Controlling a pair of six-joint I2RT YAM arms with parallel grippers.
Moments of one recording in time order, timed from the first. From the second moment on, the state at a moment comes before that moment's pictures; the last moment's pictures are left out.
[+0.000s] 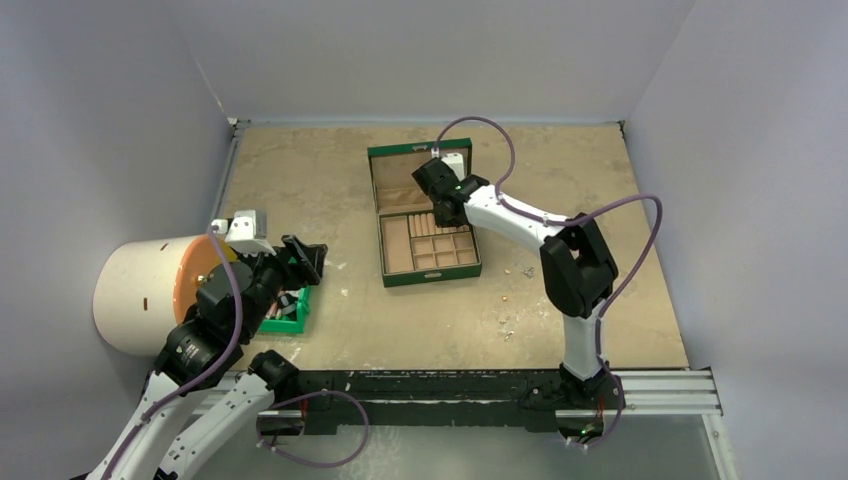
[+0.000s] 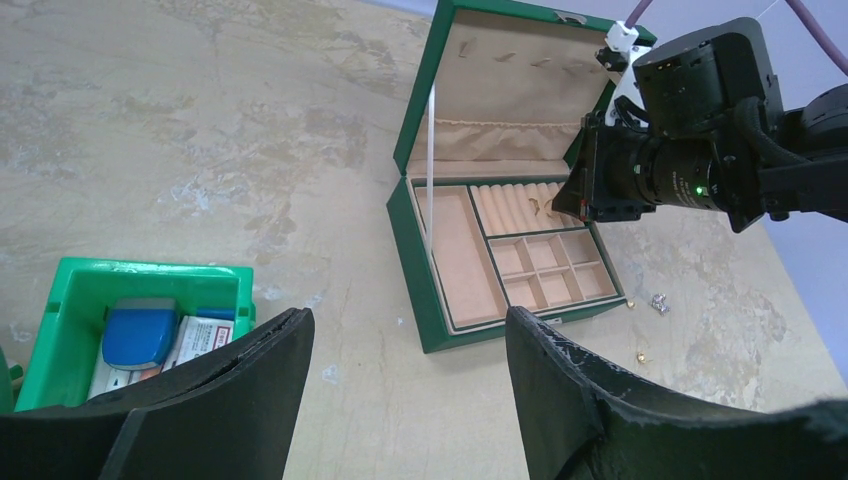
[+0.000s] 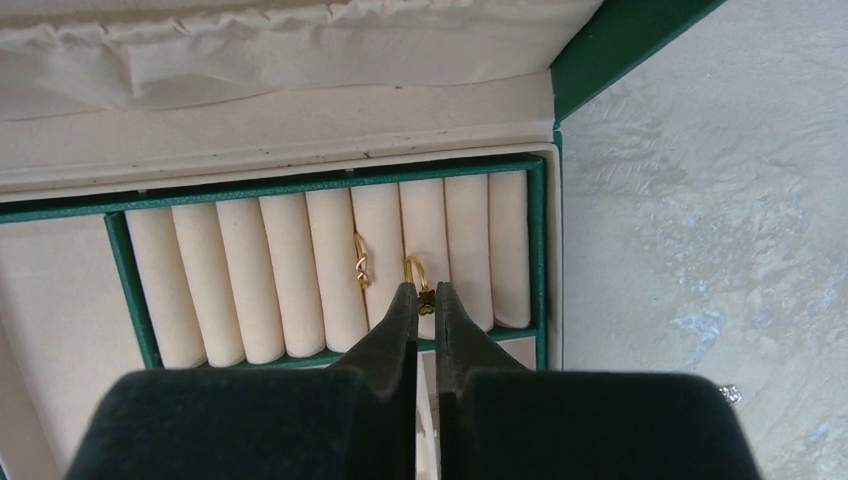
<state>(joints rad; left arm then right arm) -0.58 0.43 0.82 -0.63 -0.35 -0.46 0.71 1.96 1.57 -0.67 0.48 0.52</state>
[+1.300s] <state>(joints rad) -0.58 0.42 0.82 -0.63 -0.37 -0.47 0.68 1.89 1.50 -0.64 0.38 0.58</state>
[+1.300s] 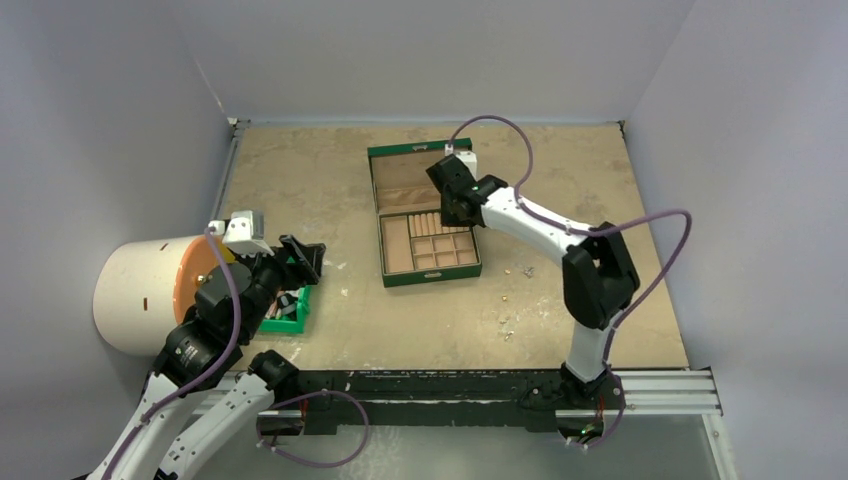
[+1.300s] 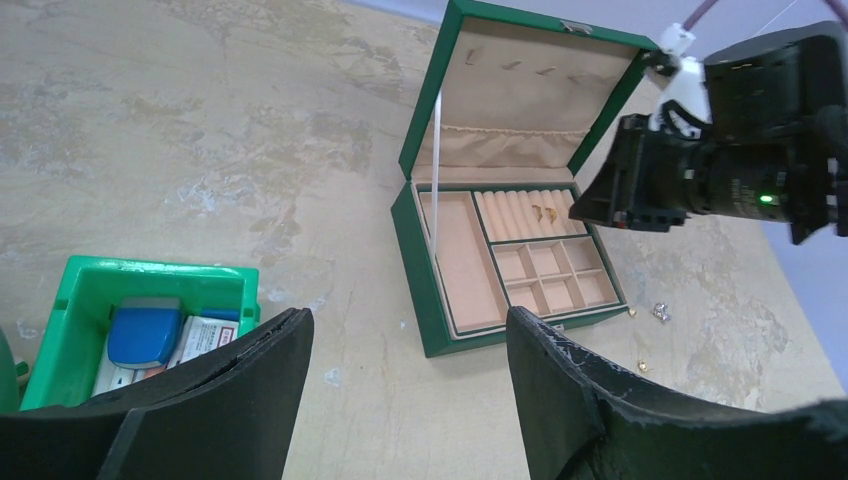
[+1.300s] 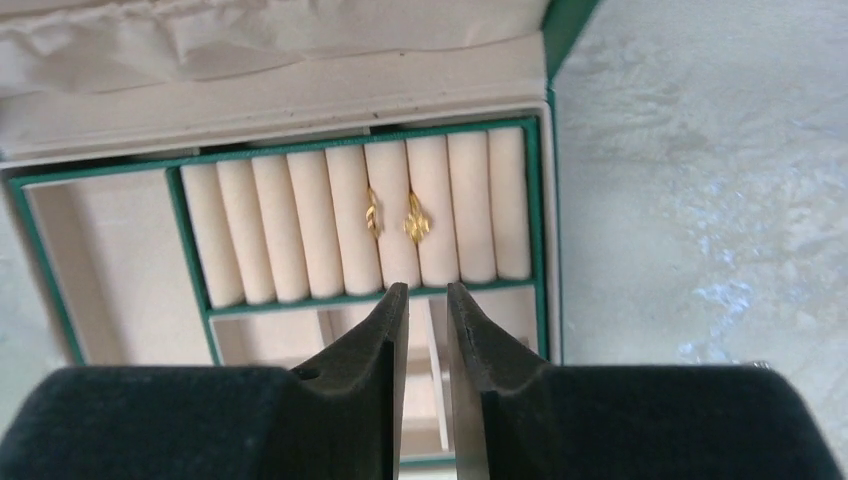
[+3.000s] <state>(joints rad) -0.58 0.43 0.82 -0.63 -0.37 -0.47 0.58 1.30 0.69 -0.56 0.25 0.80</state>
